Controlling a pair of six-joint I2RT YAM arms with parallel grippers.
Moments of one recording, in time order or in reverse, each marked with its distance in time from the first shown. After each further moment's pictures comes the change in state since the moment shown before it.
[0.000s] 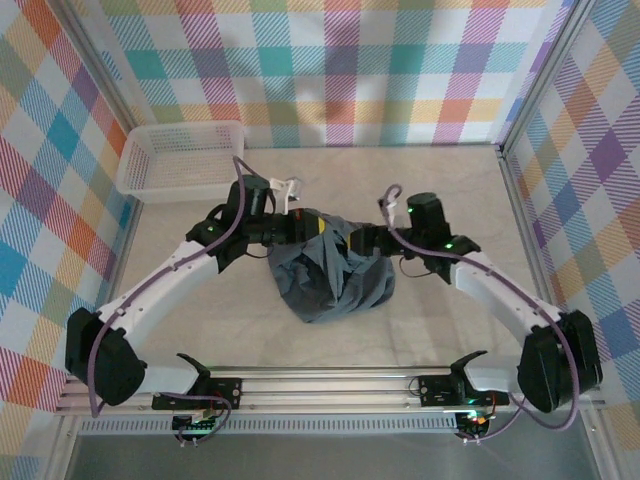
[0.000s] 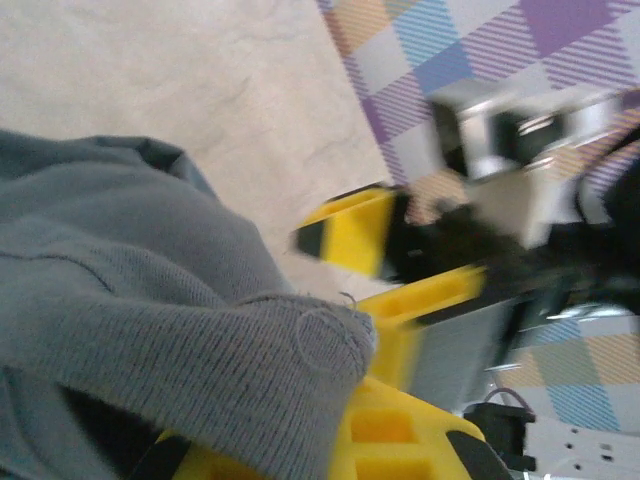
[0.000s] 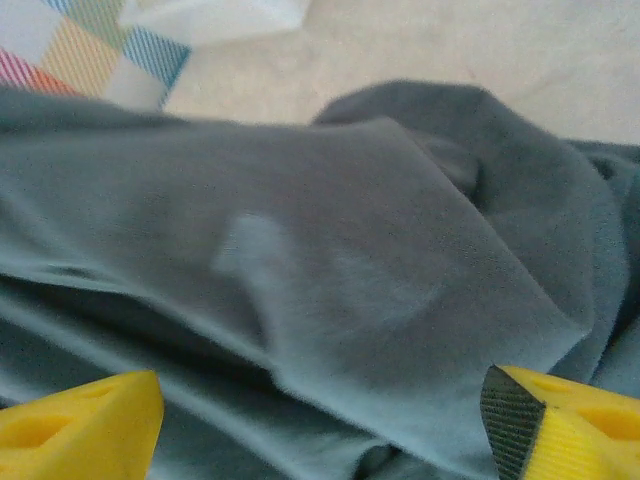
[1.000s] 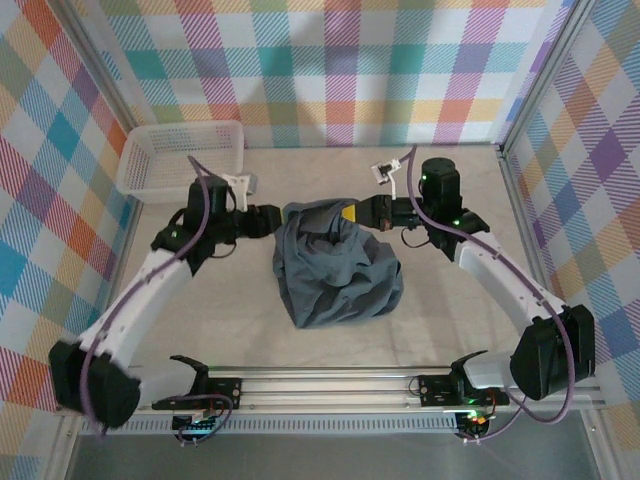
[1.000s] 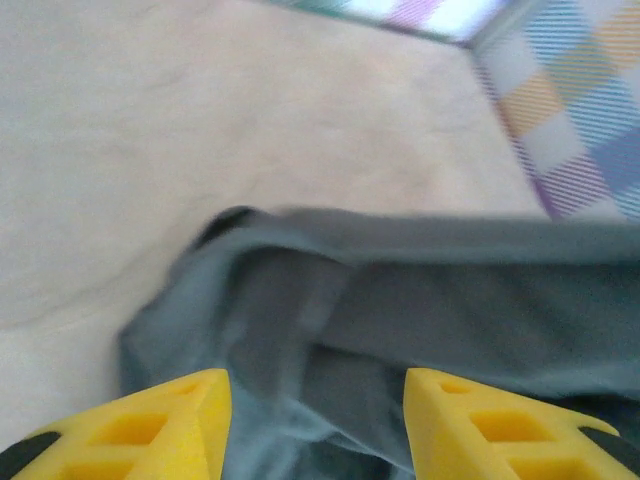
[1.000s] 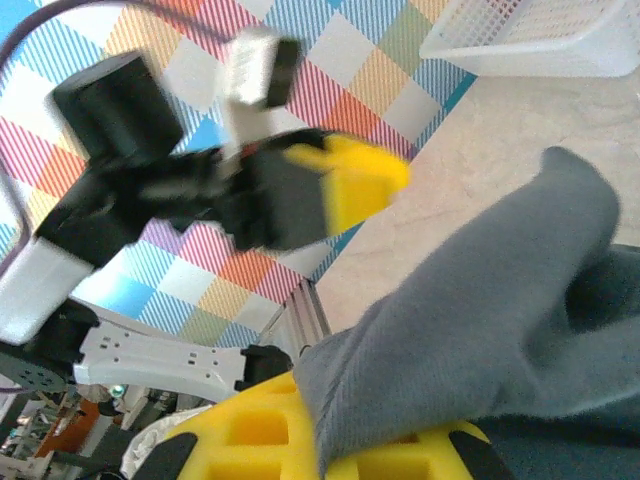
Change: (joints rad) left arm 0.158 -0.161 -0.080 -0.105 -0.201 0.227; right arm -0.085 0.044 0.232 0.122 -0.557 0.212
